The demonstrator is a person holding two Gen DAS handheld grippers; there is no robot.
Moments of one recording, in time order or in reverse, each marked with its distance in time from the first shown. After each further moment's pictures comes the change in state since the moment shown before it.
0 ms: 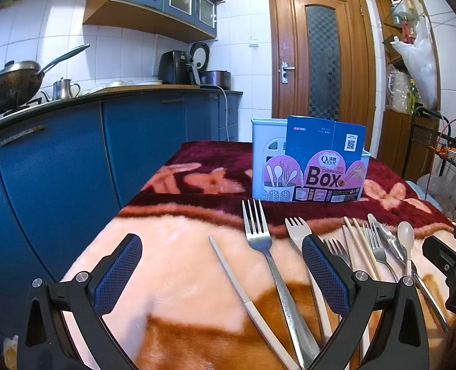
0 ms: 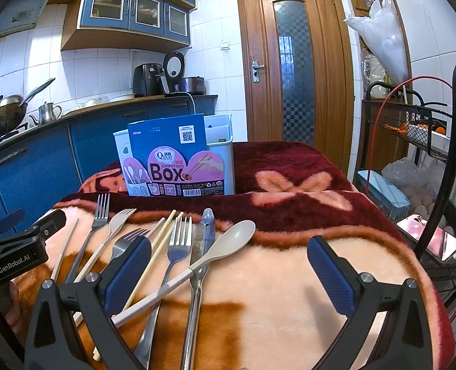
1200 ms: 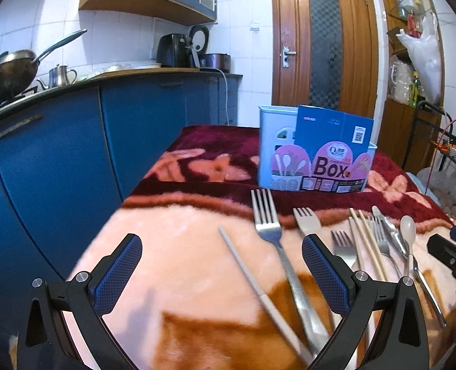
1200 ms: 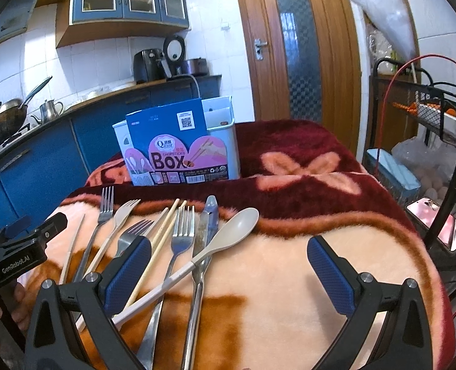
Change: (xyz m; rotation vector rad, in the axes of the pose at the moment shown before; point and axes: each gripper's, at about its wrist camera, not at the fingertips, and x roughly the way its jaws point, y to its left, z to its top) left arm 0.006 0.014 0.012 0.008 0.099 -0.006; right arm 0.011 -0.011 0.011 0.032 0.129 0.064
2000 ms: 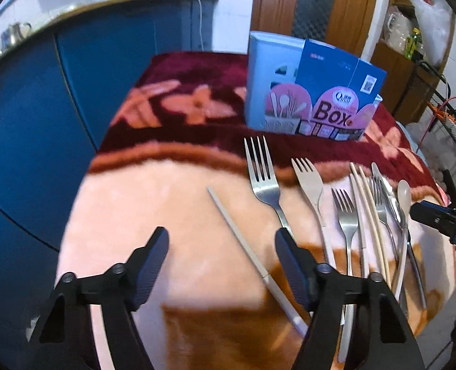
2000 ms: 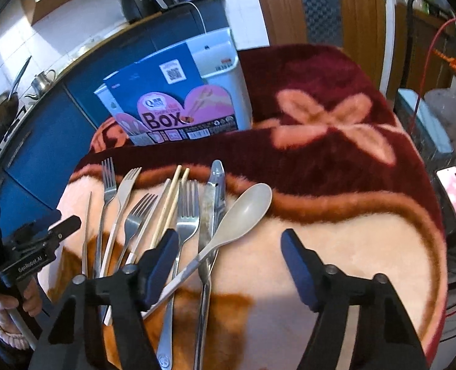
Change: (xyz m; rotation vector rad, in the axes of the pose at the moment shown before) left arm 0.054 0.007 0.022 0.023 0.439 -0.146; right arm 0.050 -0.017 0.039 0.102 0.439 0.114
